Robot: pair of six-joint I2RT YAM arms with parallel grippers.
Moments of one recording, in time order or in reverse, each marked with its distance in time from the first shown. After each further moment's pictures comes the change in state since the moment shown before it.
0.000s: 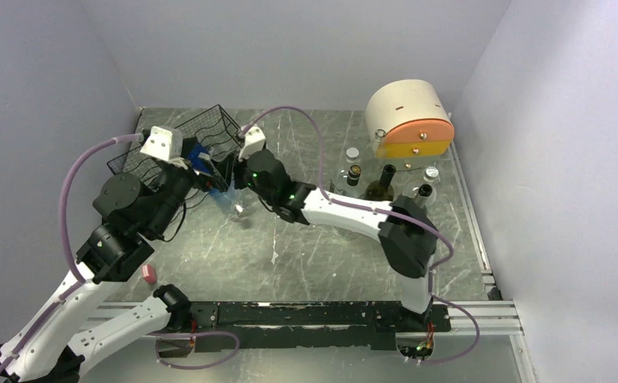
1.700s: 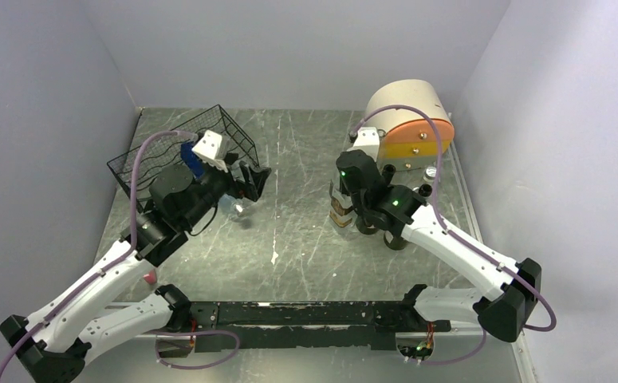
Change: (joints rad) left arm 0.000 0.120 -0.152 0.105 0.167 -0.124; right arm -0.220 -0.750 -0.360 -0.809 0.417 0.079
